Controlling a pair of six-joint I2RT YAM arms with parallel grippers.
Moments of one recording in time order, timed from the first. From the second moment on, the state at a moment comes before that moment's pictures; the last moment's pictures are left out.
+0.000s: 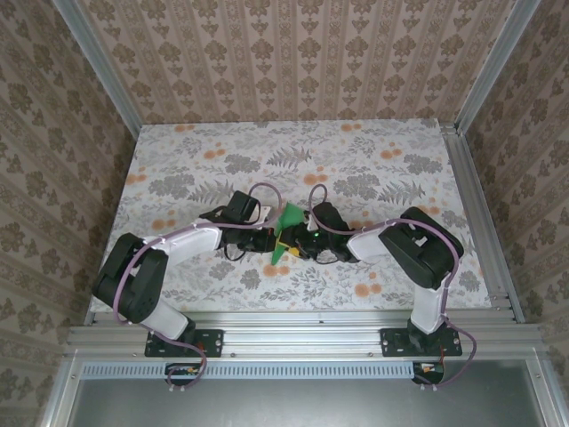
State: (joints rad) left arm -0.61 1.53 0.80 -0.33 0.41 -0.36; right arm 0.66 1.88 0.77 0.48 -0.52 1.24
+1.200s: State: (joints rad) left arm -0.55 1.41 0.75 -0.33 0.44 -0.41; right arm 0.68 1.83 0.93 0.04 -0.41 1.02
